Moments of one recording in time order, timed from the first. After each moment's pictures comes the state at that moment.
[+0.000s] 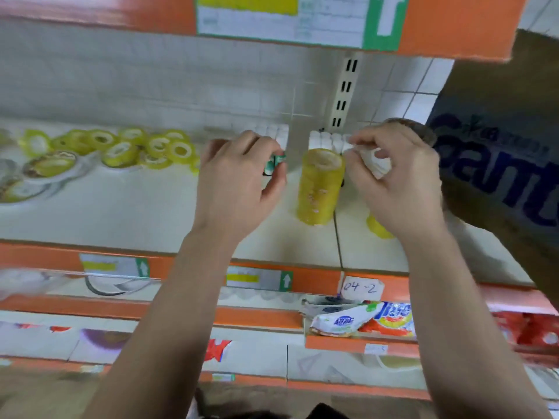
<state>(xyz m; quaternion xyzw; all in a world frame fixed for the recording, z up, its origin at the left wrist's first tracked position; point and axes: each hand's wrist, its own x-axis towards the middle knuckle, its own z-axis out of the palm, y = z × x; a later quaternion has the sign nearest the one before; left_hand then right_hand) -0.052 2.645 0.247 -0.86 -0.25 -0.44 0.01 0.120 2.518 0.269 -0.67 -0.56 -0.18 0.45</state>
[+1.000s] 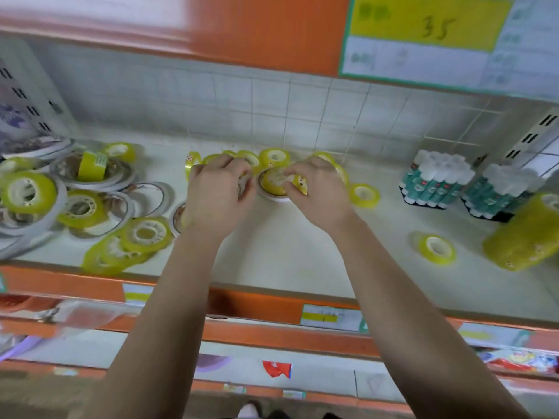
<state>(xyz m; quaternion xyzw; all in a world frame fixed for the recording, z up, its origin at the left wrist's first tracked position) -0.277 2.912 0.195 -0.86 -0.36 -0.35 -0.07 -0.106 2.831 0.191 -0.74 -0.59 -0.04 0.33</state>
